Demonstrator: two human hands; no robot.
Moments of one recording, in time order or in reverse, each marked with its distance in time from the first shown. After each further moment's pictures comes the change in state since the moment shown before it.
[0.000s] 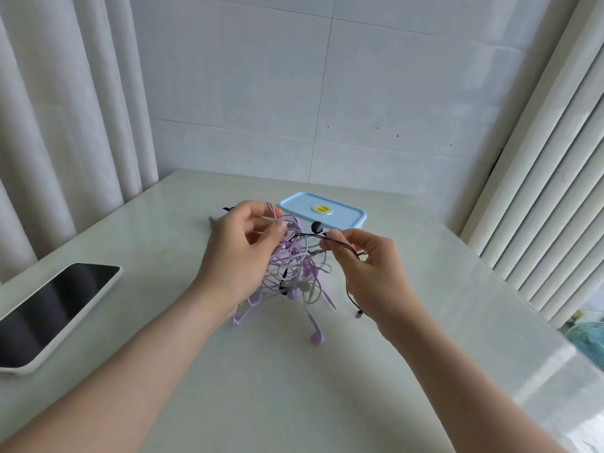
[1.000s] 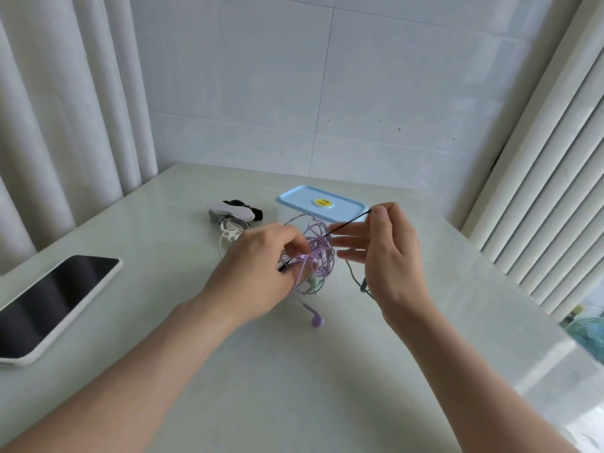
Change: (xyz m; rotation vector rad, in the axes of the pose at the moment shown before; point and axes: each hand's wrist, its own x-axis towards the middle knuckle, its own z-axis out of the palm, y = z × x) left_hand -0.009 -0.015 0.004 0.609 -0.218 0.472; right_hand -0.001 -0.010 -0.007 0.221 0.107 -0.076
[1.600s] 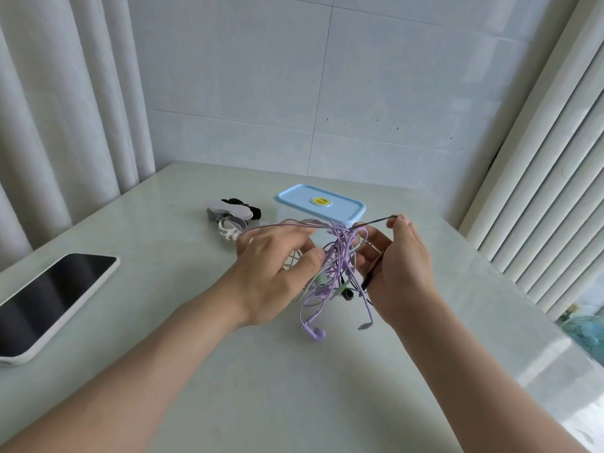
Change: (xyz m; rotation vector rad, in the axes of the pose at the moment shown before) left_hand 0.001 0.015 0.001 -0.146 -0.143 -0.129; right_hand 0.000 -0.010 -0.002 0.573 0.229 0.415
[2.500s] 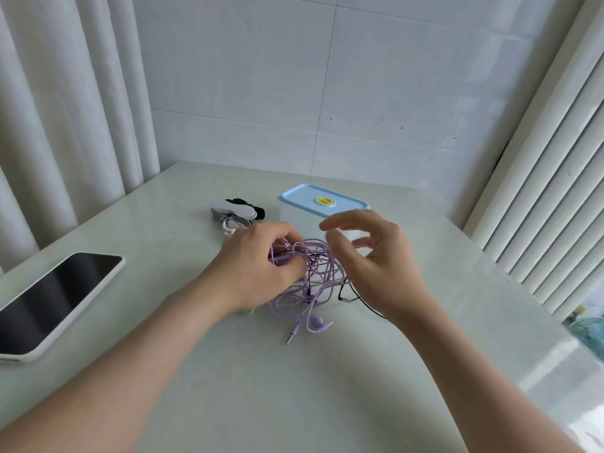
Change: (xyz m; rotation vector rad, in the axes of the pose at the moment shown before) left_hand 0.000 -0.005 -0.020 0.041 -0.024 -0.137; right_hand 0.004 0.013 -0.007 -1.029 -0.361 -0.655
